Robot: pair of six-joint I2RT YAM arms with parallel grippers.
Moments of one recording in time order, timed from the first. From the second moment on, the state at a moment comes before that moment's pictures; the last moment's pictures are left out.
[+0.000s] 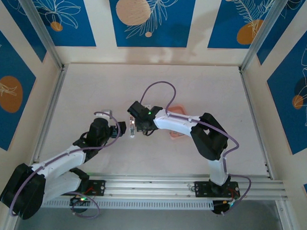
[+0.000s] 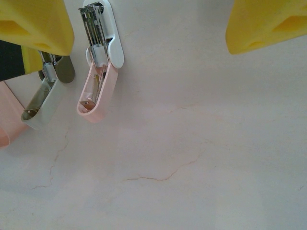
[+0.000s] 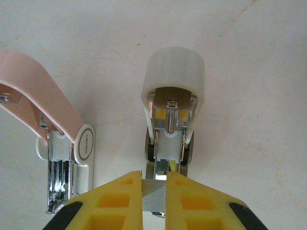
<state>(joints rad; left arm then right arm) -0.50 1.02 0.35 0.12 -0.15 -0.46 0.93 1.97 1.43 -0.65 0.23 0.75</state>
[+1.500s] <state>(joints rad) -0.50 1.02 0.35 0.12 -0.11 -0.47 0.98 1.93 1.35 -0.59 0.28 0.67</state>
